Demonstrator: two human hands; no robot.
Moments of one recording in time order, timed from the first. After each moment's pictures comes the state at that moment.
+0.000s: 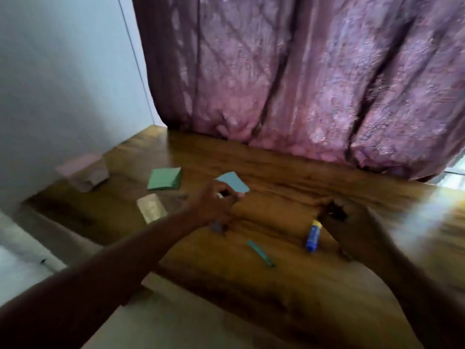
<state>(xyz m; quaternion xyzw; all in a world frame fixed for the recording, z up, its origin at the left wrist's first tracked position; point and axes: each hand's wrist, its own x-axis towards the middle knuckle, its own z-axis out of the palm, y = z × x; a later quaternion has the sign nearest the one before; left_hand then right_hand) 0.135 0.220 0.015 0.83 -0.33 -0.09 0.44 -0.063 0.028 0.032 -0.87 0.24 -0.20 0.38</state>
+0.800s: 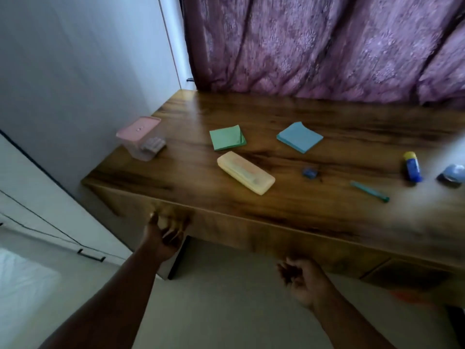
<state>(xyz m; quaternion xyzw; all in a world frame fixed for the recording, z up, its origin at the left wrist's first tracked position) 0.282 0.546 -0.172 0.49 0.22 -0.40 0.74 0.029 0.330 -0.194 -0.18 0.53 -0.09 0.82</state>
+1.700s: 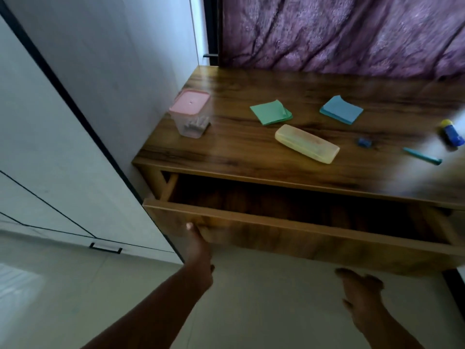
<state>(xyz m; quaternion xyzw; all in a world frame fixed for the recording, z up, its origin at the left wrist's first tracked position) 0.248 0.643 -0.164 0.61 0.25 -0.38 0.64 0.016 0.472 -0.201 -0.41 0.72 -0.17 0.53</state>
